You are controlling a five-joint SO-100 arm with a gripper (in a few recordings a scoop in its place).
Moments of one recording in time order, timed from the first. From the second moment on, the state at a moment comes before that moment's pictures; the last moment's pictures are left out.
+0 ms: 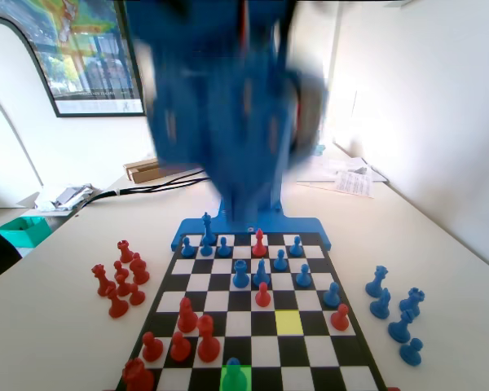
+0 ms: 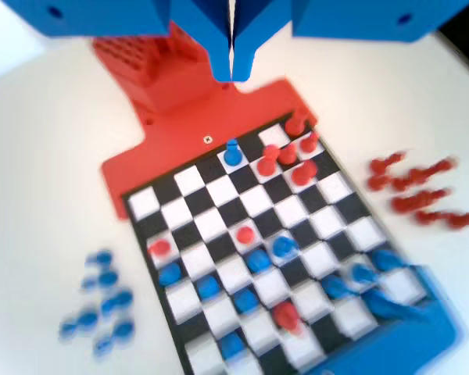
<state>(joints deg) 2.7 76.0 59.2 95.4 -68.3</state>
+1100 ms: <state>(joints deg) 1.1 144.5 106.6 104.9 -99.2</state>
